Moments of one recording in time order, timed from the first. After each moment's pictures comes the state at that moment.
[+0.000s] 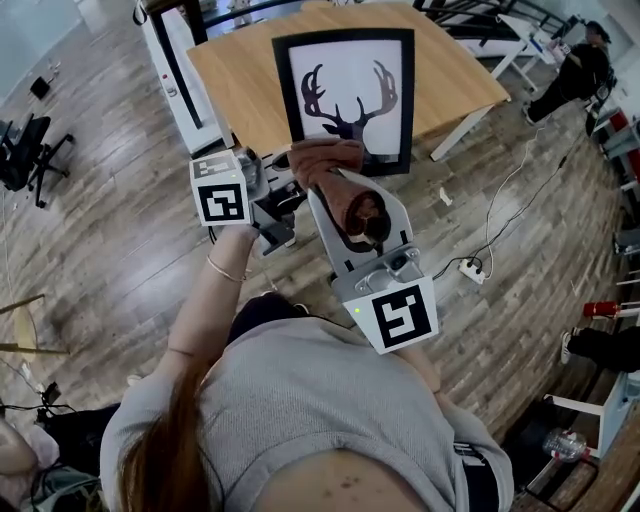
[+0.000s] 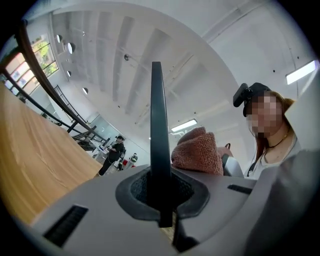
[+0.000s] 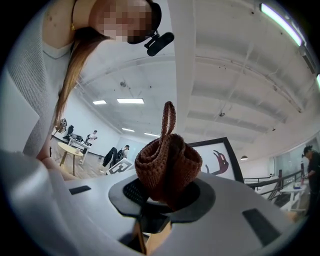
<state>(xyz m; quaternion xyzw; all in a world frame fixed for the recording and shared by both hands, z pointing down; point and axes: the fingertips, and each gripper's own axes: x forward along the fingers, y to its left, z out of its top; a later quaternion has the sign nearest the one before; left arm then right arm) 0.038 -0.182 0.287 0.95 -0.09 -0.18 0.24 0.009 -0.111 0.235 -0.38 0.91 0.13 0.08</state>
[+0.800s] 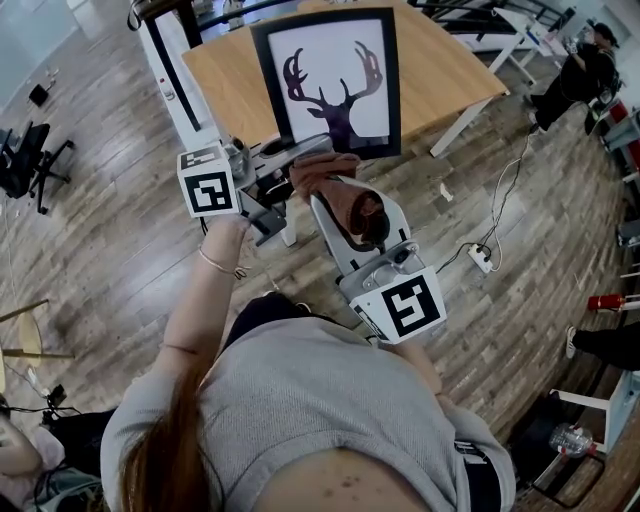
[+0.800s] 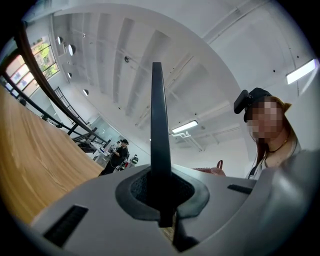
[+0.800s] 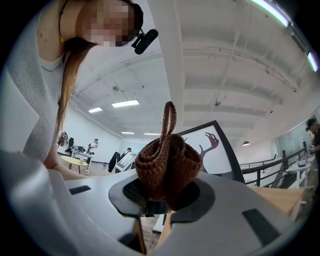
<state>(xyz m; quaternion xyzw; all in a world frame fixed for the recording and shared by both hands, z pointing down) 0.039 -0.177 0.280 0.95 -0.09 -0.19 0.24 0.034 -0.094 0.277 -0.35 0.93 0.09 0.05</state>
